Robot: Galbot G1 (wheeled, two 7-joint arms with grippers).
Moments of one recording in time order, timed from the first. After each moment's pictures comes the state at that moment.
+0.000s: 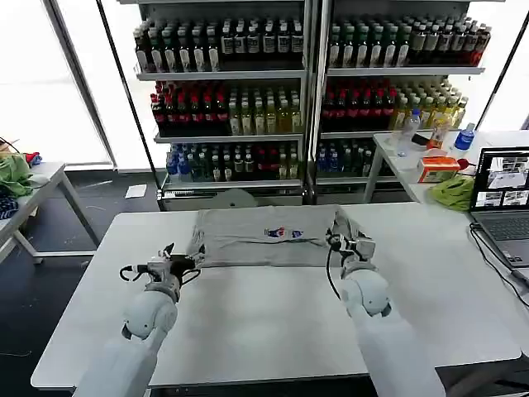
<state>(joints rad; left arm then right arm) 0.95 -1.20 -0.29 -1.64 -0.43 0.47 -0.24 -0.90 1.28 0.29 1.69 0.45 -0.55 0.42</state>
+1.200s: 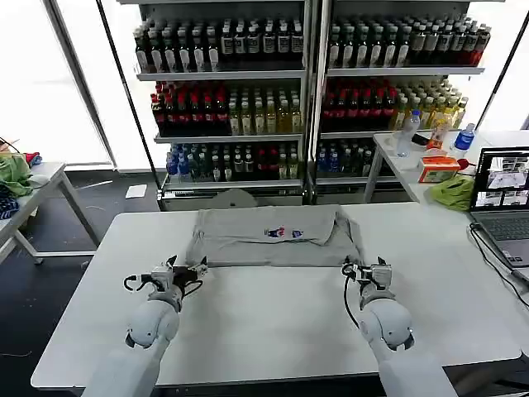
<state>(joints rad) 0.95 -1.21 -0.29 -1.57 -0.42 0.47 -0.22 -0.95 1.26 0.31 1.66 0.42 -0.57 0.41</state>
